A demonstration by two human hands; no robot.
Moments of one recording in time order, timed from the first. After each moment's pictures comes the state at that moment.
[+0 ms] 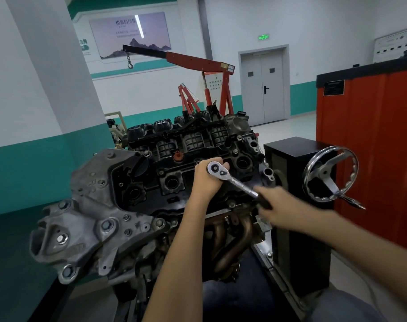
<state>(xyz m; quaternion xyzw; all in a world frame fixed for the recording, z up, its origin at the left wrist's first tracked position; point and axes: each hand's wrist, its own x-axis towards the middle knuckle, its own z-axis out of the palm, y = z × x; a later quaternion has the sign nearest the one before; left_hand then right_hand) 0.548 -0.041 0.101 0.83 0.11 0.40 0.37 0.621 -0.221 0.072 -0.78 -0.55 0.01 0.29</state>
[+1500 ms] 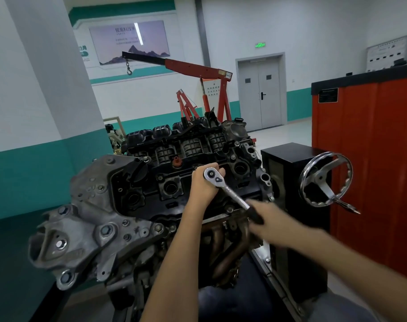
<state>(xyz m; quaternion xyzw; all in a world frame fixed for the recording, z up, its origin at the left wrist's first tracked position) 0.547 -0.040 0.101 0.83 0.12 0.41 0.36 0.603 -0.217 0.054 -0.76 -0.54 0.06 0.37</state>
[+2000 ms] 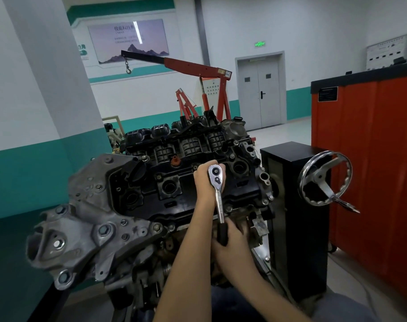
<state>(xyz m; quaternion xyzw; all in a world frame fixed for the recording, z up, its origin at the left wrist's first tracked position) 0.561 -0.064 0.108 0.77 0.18 0.48 0.39 0.516 -0.168 0.012 -0.65 -0.37 0.13 0.65</state>
